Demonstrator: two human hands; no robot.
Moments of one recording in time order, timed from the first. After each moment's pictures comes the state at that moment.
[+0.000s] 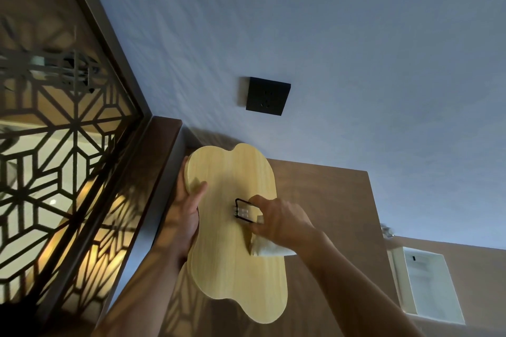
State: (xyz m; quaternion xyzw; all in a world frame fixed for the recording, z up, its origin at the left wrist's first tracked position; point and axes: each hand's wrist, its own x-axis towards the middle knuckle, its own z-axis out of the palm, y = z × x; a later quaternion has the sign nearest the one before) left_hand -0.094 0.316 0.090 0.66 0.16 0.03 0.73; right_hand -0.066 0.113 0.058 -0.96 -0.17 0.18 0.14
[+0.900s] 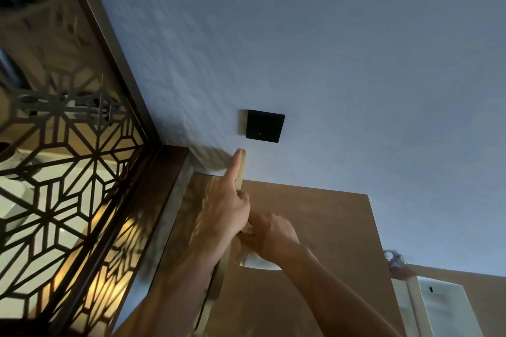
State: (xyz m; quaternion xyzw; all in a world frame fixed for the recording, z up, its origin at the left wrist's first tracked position) left_hand -0.064 0.258 0.162 0.90 0.09 0.03 0.43; right_hand -0.058 0.134 0.071 -0.96 -0.15 0.14 0.19
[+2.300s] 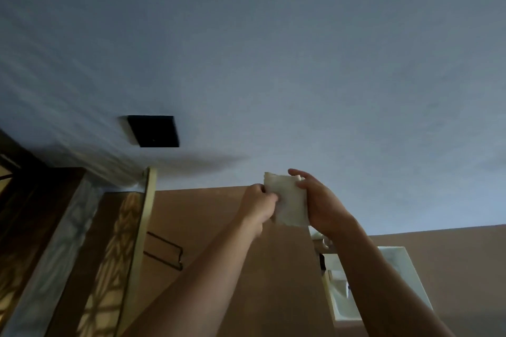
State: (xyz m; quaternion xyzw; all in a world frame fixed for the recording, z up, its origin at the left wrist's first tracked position) left_hand -0.003 0.007 0.099 0.73 0.15 -0.24 0.62; right_hand -0.017 -0.151 0.088 -0.50 0.19 0.14 0.83
